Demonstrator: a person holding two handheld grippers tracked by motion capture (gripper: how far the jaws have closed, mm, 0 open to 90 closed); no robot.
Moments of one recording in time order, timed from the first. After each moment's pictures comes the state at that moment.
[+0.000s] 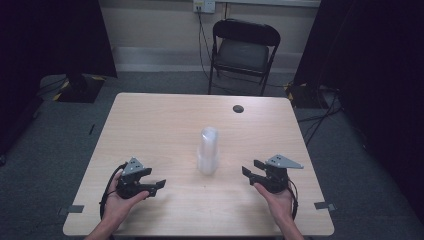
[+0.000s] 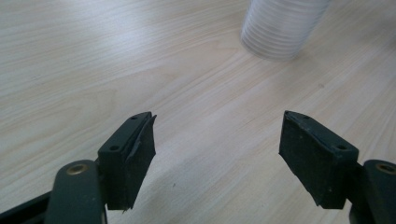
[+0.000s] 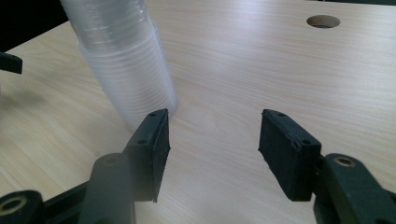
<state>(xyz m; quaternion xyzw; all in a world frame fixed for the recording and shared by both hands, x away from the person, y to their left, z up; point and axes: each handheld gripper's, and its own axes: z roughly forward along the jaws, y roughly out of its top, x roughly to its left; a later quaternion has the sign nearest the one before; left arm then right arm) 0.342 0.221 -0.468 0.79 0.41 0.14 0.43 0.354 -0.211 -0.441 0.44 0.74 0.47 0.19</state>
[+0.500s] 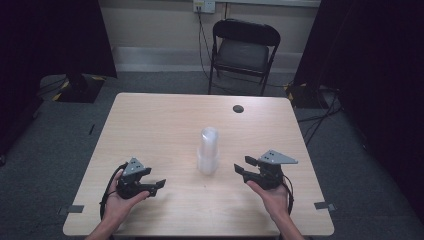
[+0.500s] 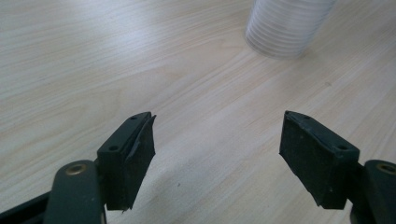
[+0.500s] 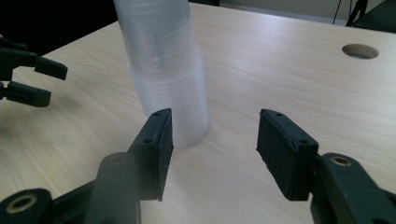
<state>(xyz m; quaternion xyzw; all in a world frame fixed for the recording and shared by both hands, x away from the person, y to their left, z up) 0.342 0.219 -0.469 0.79 0.41 0.15 0.42 0.355 -0.191 -0.420 0.39 0.76 0.49 0.18</state>
